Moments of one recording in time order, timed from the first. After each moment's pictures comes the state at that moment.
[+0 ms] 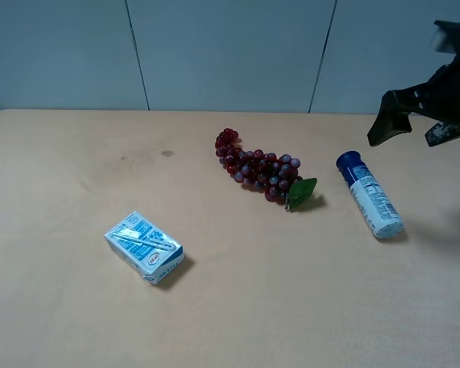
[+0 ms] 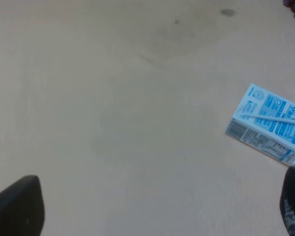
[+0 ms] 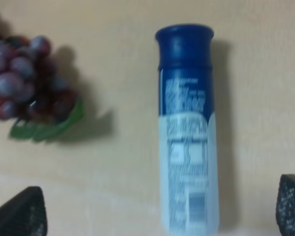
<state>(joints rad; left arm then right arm) -0.02 0.00 -0.50 -0.01 1.06 0.01 0.08 1.43 -1.07 0.23 0.85 -0.14</state>
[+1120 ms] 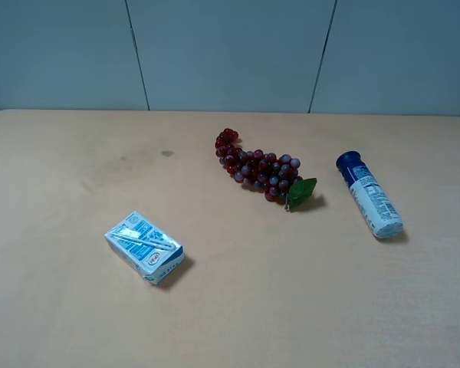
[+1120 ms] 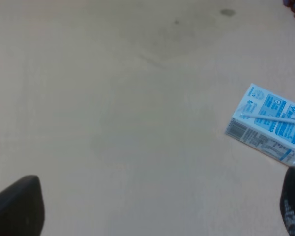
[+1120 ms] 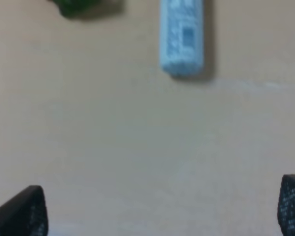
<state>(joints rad) -0.02 0.00 -0.50 -0.01 1.06 0.01 0.08 0.53 -0.70 0.12 1.21 -0.08</state>
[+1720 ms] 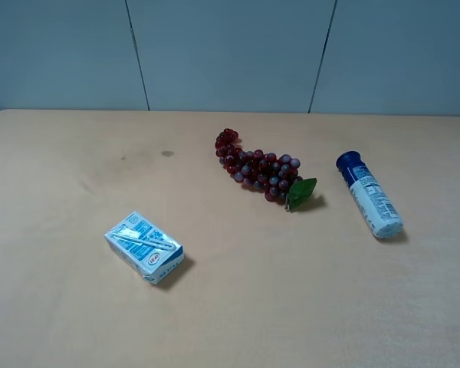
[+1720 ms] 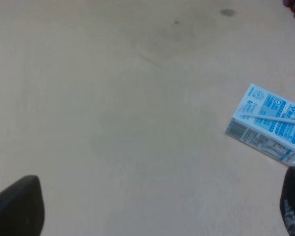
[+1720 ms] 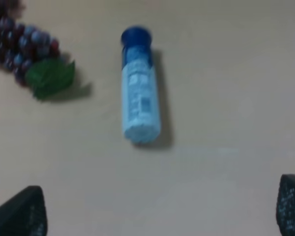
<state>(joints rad) -0.02 0.00 -0.50 -0.01 1.06 0.01 0.08 0.06 -0.53 0.04 1.07 -0.03</state>
